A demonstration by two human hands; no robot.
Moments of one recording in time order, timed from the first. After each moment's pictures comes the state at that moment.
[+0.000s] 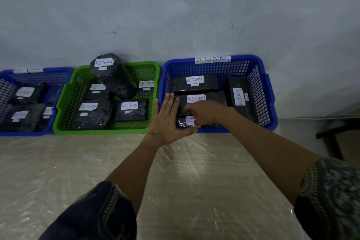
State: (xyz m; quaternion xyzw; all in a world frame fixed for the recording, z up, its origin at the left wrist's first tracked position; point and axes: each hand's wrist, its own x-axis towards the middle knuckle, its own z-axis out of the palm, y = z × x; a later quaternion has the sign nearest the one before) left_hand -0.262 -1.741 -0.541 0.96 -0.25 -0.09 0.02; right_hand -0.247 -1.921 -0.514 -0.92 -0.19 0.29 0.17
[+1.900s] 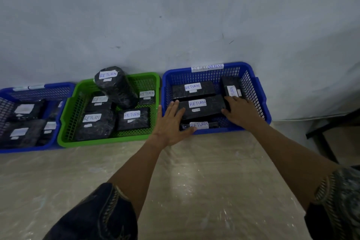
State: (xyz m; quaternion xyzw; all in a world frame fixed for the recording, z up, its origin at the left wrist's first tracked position) left_hand -0.261 -1.733 -0.522 0.95 -0.29 -0.13 0.05; right_hand -0.300 -1.987 -0.524 -0.99 0.10 0.09 0.08
